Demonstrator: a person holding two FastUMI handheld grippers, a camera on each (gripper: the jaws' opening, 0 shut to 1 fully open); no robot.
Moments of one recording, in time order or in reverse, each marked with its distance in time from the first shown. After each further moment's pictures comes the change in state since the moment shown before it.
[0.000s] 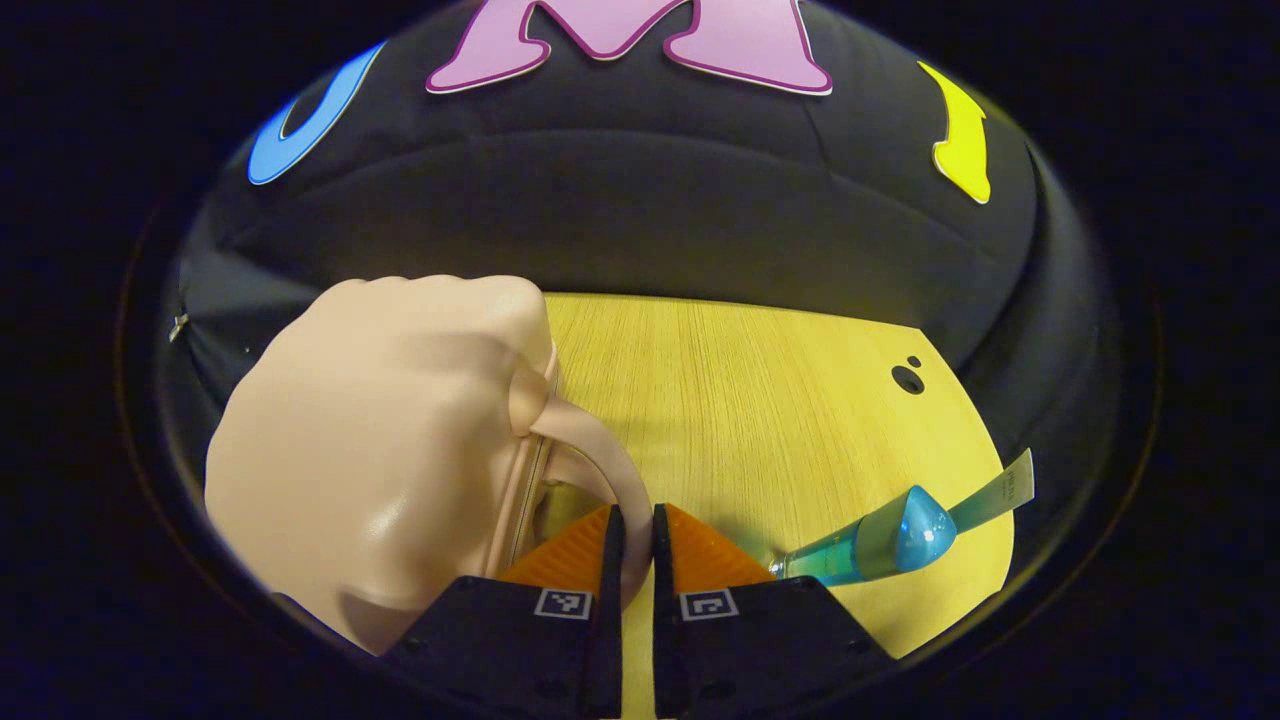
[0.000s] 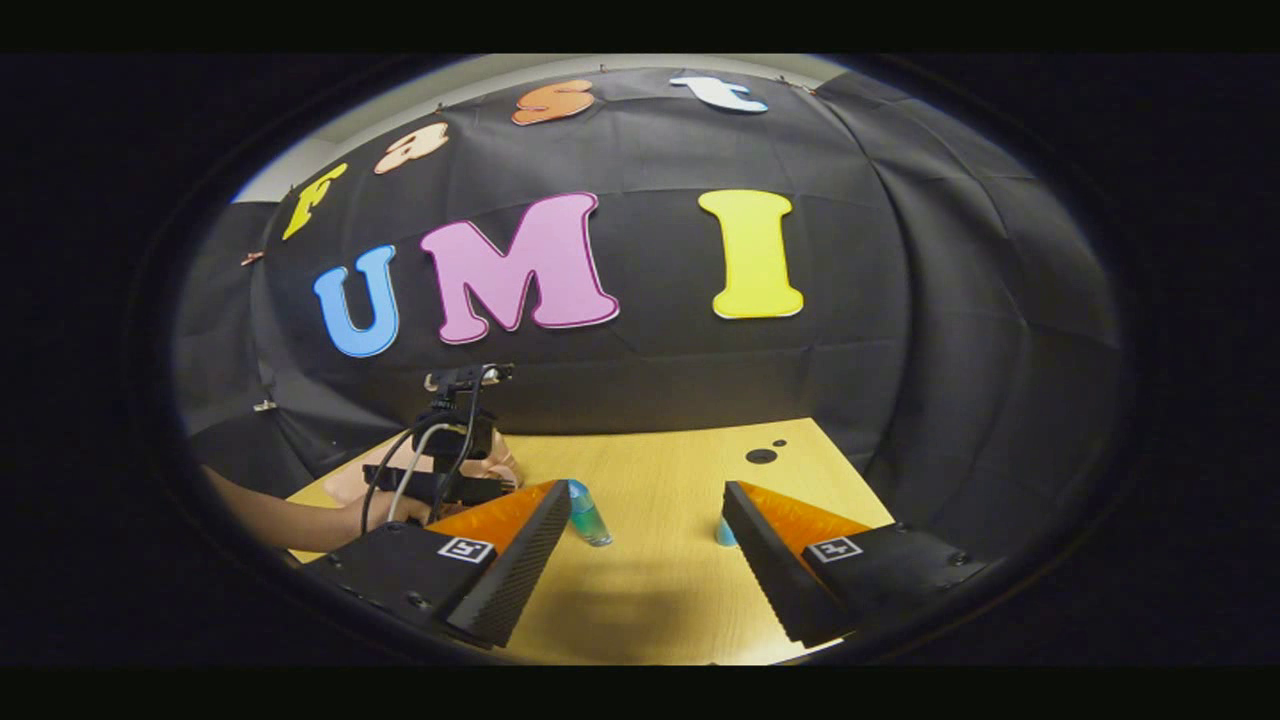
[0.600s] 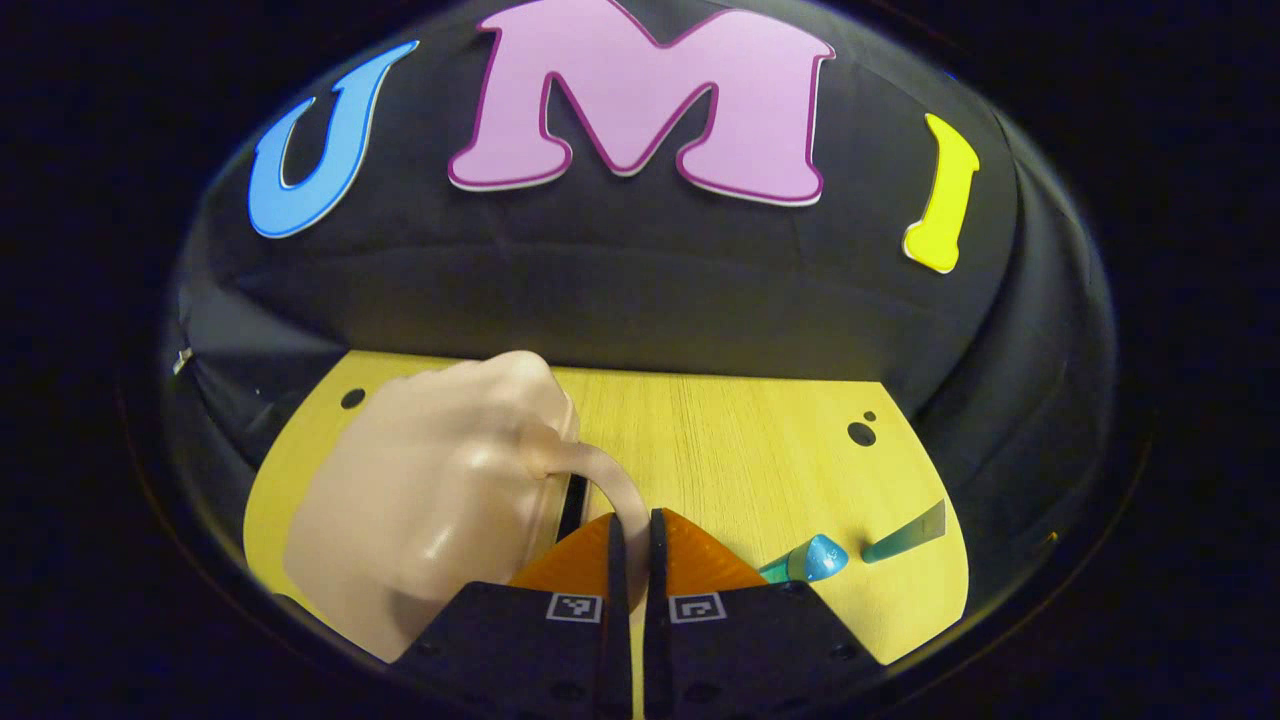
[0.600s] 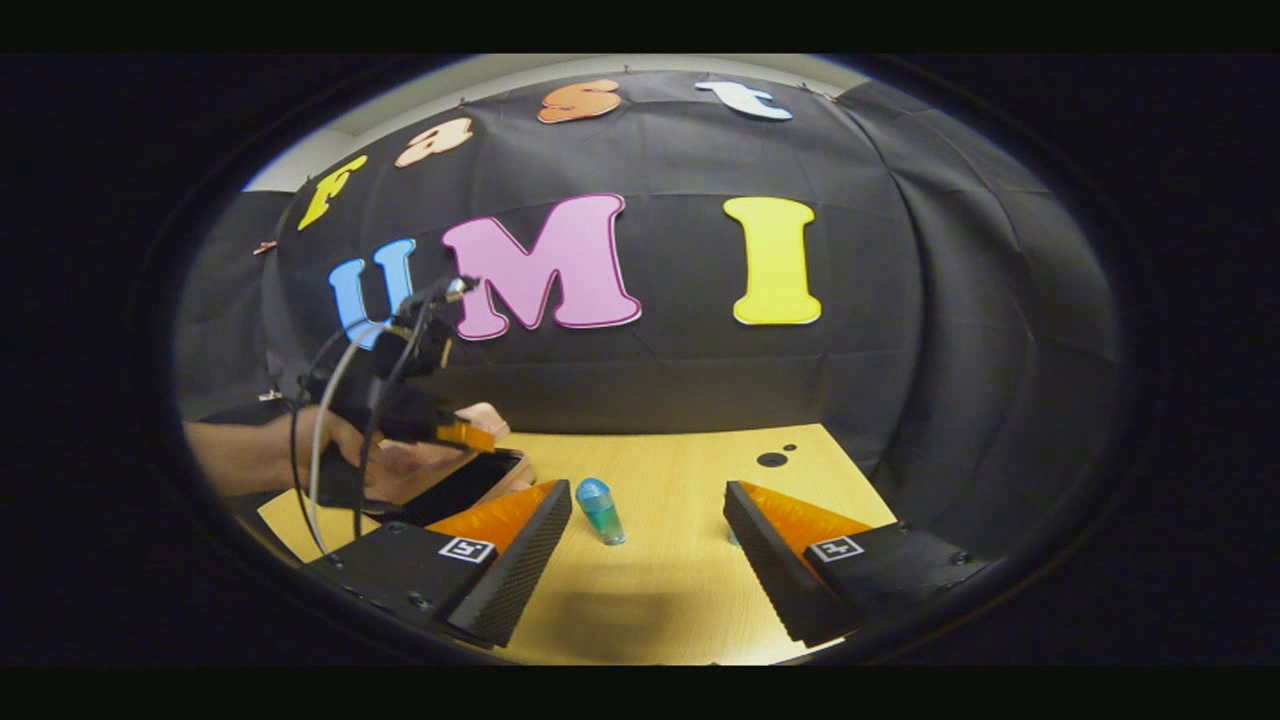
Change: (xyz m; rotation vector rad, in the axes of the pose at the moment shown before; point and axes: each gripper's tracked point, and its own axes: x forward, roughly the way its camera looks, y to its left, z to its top) left arm -0.107 0.036 0.098 0.012 -0.131 -0.053; right arm -0.007 0.031 0.009 -0.053 -0.024 0.024
